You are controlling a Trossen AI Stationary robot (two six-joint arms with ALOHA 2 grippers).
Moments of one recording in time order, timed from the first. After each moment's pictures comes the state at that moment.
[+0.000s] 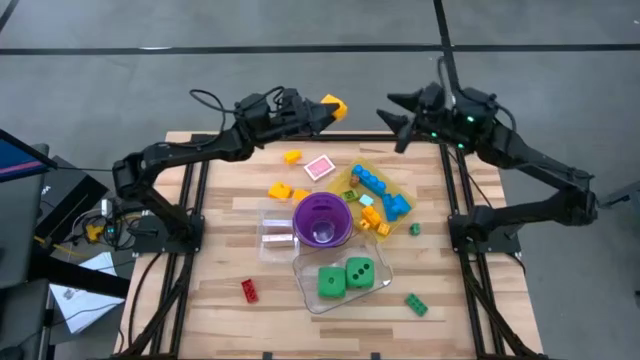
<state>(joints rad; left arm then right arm) 0.42 1.56 1.26 0.51 0.17 -1.28 -0.41 1.06 1.25 -0.25 0.13 0.03</state>
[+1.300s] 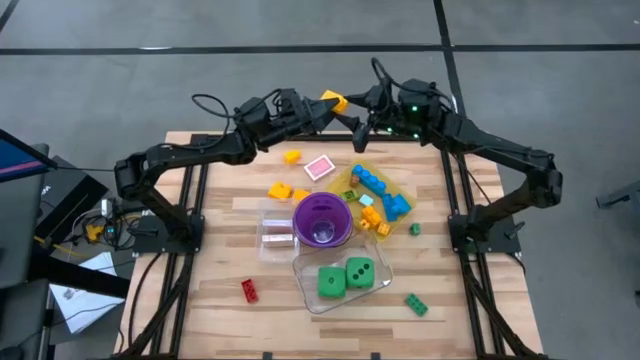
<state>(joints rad) 0.39 1.58 1.26 0.61 0.05 -1.30 -0.38 1.40 1.49 -0.24 0.07 -0.08</state>
